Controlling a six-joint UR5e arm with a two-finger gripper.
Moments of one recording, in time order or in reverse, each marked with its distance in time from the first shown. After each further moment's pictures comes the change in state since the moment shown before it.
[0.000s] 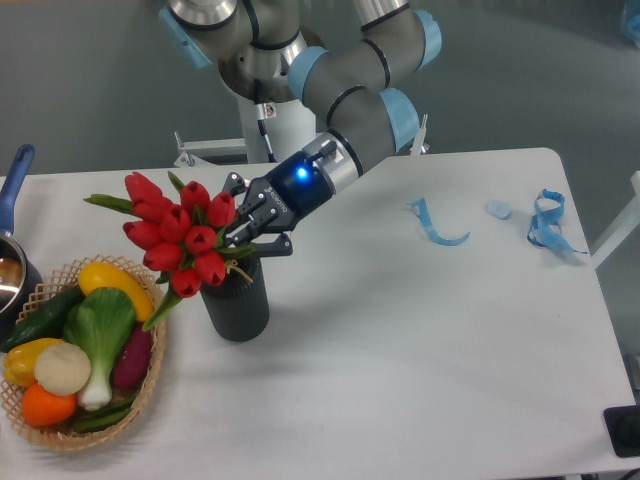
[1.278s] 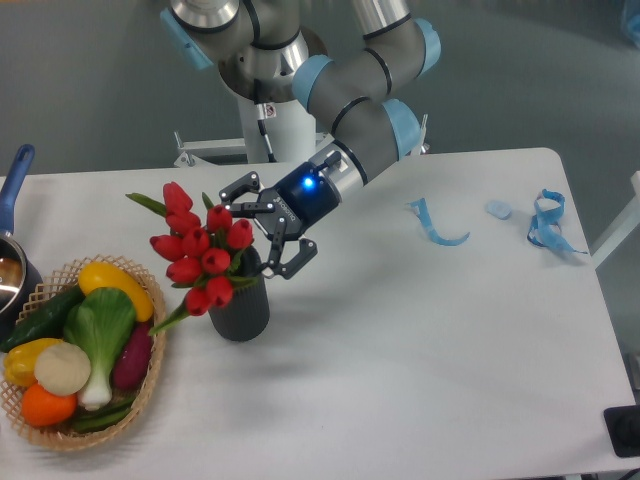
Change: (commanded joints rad) arm 0.034 0.032 -0.002 0.002 0.143 0.080
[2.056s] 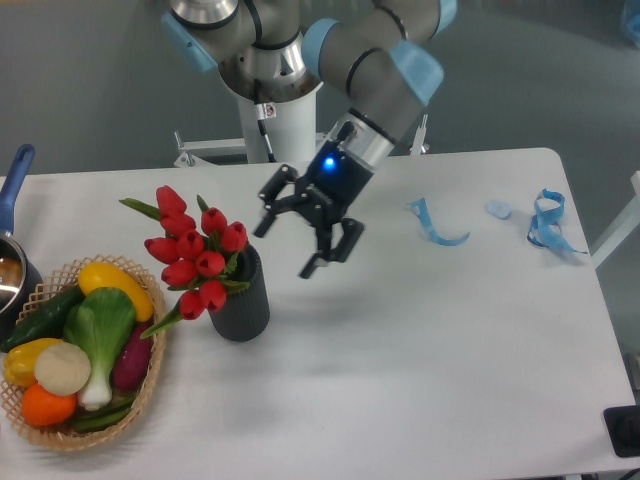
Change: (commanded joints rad) arm 0.115 0.141 0.147 -0.009 0.567 -0.009
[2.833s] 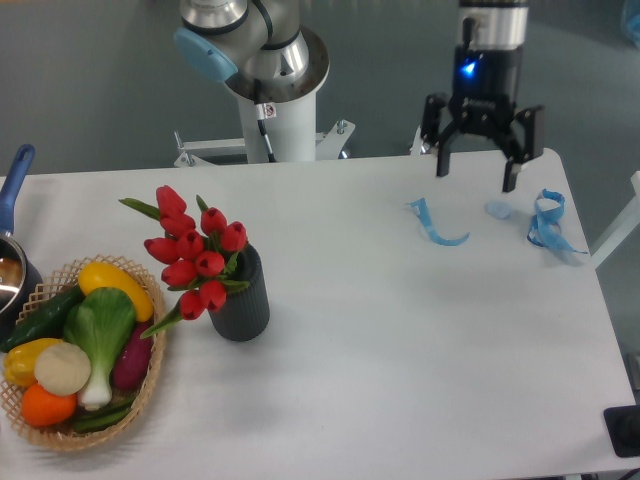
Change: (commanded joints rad) arm 0.216 0.107 0.233 -0.330 0.335 0.380
